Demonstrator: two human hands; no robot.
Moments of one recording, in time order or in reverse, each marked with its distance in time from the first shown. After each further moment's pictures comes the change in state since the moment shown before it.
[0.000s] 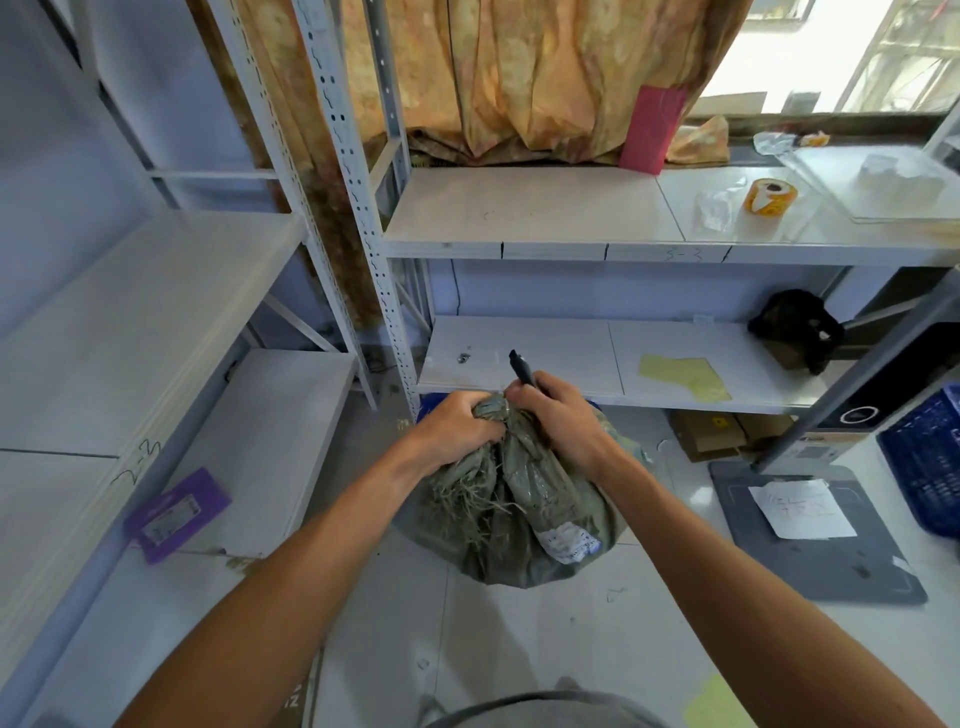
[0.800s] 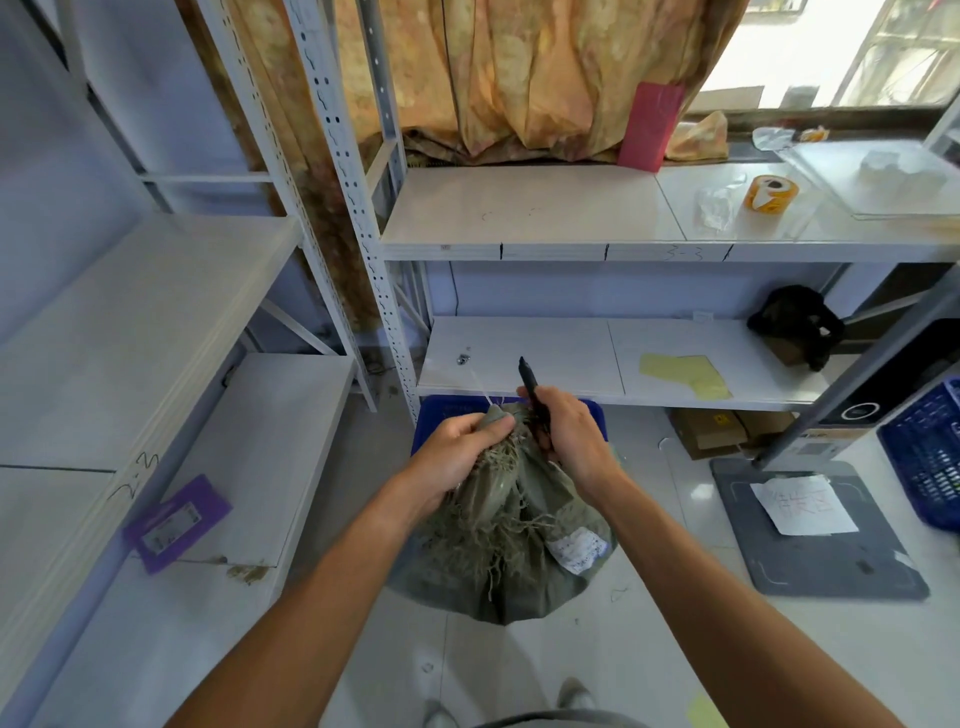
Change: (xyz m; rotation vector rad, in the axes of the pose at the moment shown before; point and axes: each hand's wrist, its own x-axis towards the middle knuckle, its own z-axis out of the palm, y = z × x) left_hand -0.011 -0.015 0.009 -0.383 0.009 -0.071; right_hand -0.003 -0.001 0.011 0.153 0.104 0.128
